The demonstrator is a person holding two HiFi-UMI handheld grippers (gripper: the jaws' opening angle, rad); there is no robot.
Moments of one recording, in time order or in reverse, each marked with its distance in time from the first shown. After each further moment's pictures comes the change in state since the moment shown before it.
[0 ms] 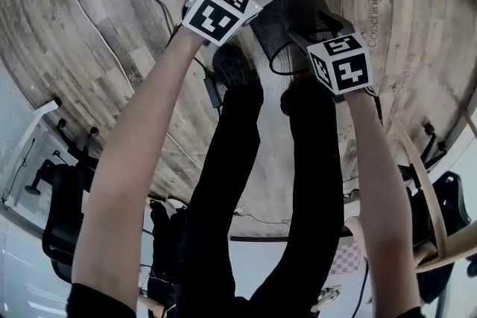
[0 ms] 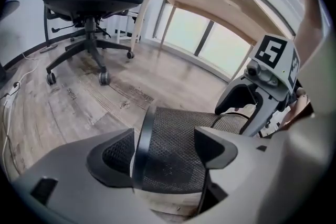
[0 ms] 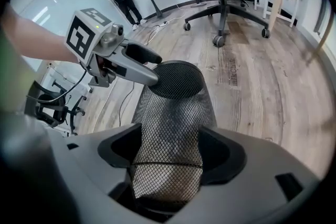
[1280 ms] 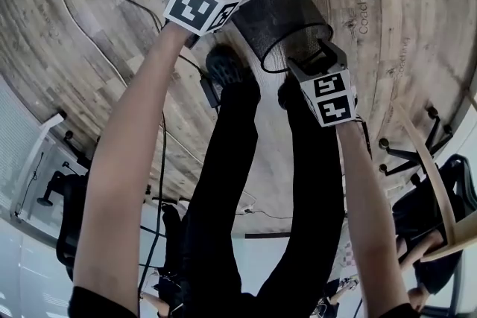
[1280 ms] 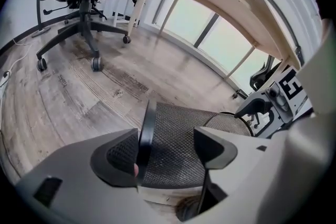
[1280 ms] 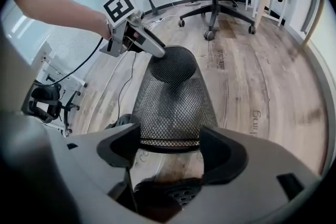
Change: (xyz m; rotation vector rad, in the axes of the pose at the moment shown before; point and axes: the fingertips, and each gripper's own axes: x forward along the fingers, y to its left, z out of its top) left arm 0.008 -0.004 -0.007 -0.063 0.146 -0.088; right arm -0.031 0.022 -0.079 0.039 0.020 -0.074
